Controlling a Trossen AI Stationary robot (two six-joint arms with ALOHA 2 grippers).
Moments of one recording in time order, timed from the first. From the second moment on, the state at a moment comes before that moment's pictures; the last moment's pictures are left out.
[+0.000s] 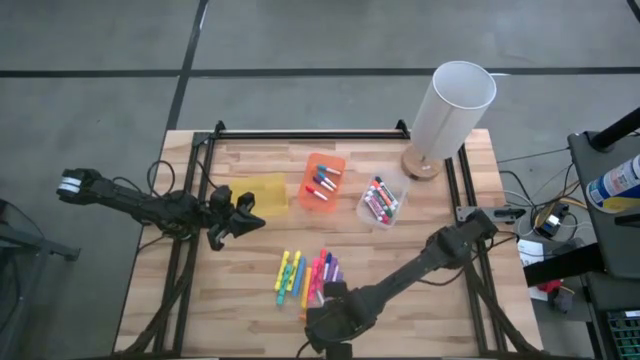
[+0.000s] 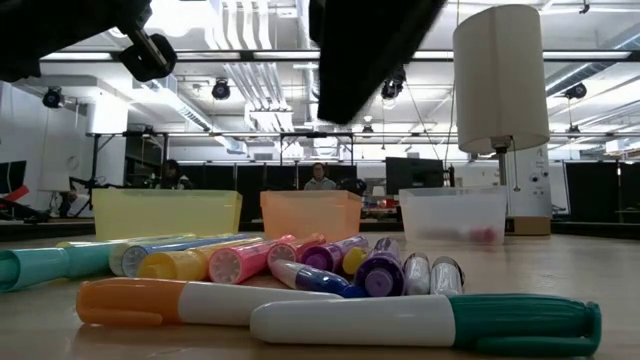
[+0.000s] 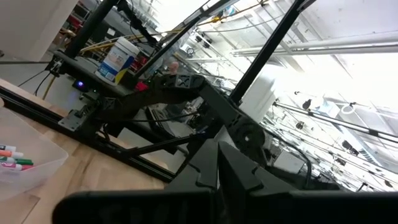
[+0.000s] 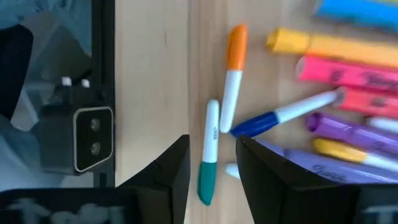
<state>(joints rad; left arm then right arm) -0.19 0.71 0.19 0.86 0.01 -0.64 0.56 2.39 2.20 -1.06 0.05 0.57</state>
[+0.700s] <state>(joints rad) -0.19 0.71 0.19 0.86 0.01 -0.65 0.58 2.47 2.18 -1.07 0.02 0.58</state>
